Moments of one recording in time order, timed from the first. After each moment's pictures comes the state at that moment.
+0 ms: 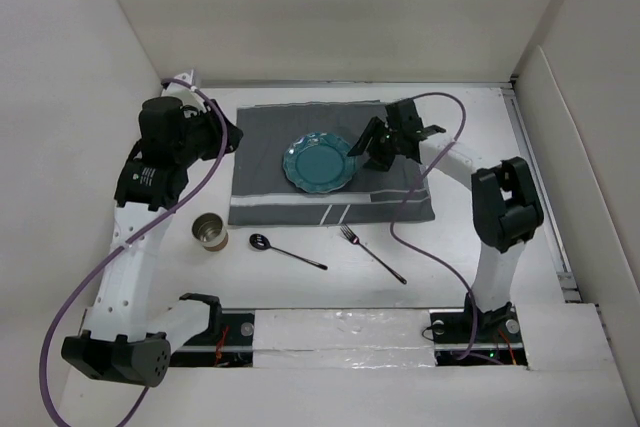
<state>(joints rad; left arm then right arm) -0.14 1.06 1.30 -0.67 0.17 -0.39 0.38 1.92 1.36 -0.27 -0.29 0.92</state>
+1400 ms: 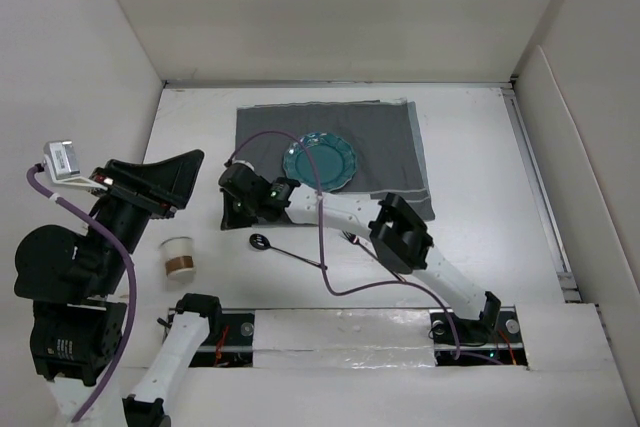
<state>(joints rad) -0.14 0.60 1.48 -0.73 0.19 -0.81 1.13 2.43 2.16 -0.46 -0.05 0.87</state>
